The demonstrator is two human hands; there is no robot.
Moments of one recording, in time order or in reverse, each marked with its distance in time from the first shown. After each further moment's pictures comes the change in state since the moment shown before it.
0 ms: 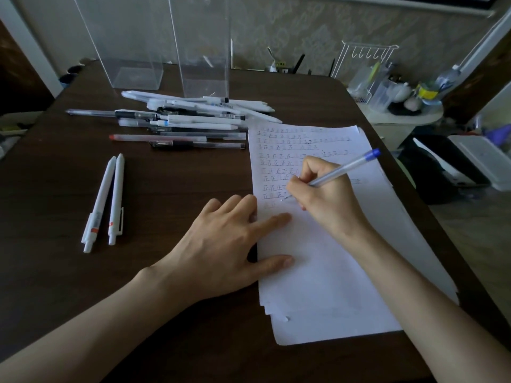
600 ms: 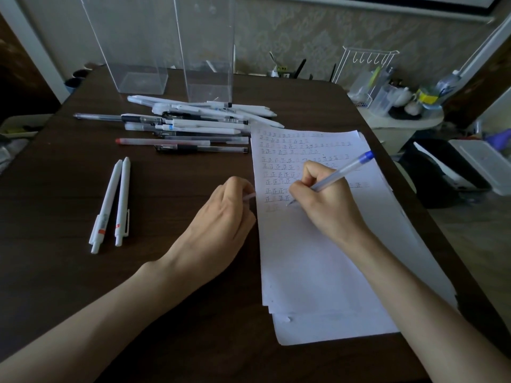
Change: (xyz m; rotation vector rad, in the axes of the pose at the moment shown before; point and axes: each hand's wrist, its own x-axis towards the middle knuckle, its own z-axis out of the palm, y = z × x) left_hand 0.007 -0.007 -0.005 -0.453 0.150 -0.261; right_hand -0.001 0.000 -0.002 -0.033 -0.020 -0.039
